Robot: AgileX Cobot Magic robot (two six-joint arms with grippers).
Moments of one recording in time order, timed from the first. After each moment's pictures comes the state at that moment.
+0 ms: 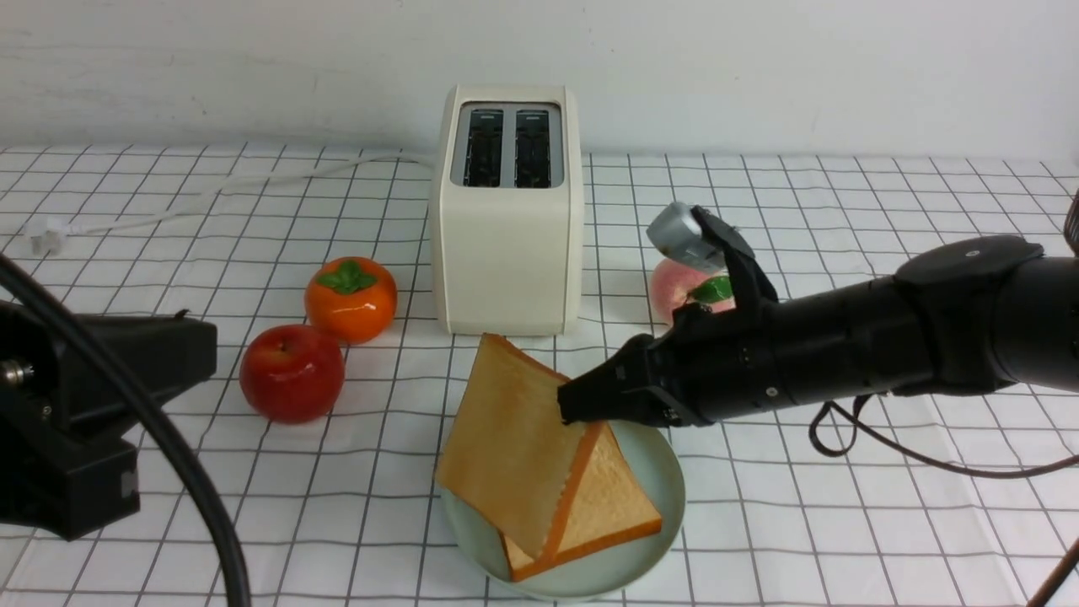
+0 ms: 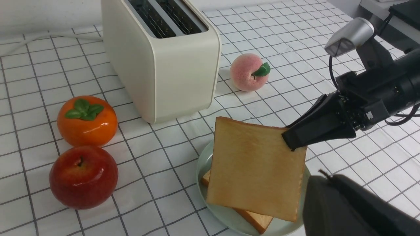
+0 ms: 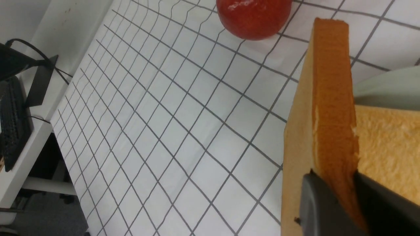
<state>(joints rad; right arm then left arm) 0.36 1.75 -1.06 1.45 0.75 -1.06 -0.37 0.68 -0.77 -0.38 0.55 0.22</state>
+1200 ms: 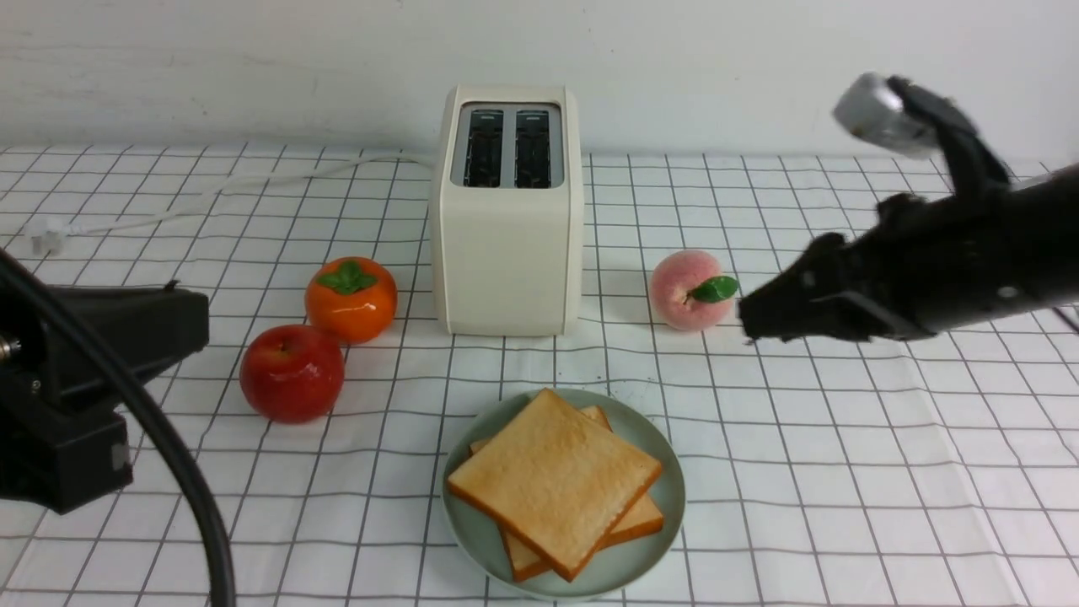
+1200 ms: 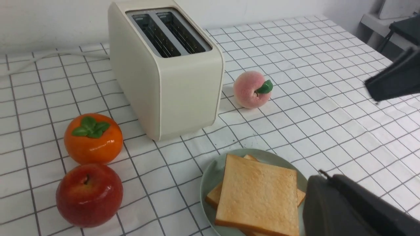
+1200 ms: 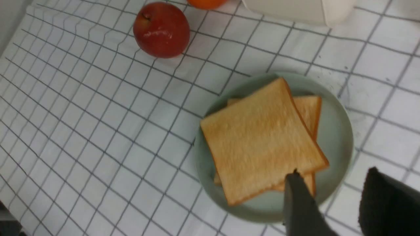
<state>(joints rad) 0.18 1.35 -1.14 0.77 0.89 -0.44 -0.37 0.66 -0.77 -0.37 0.49 0.22</state>
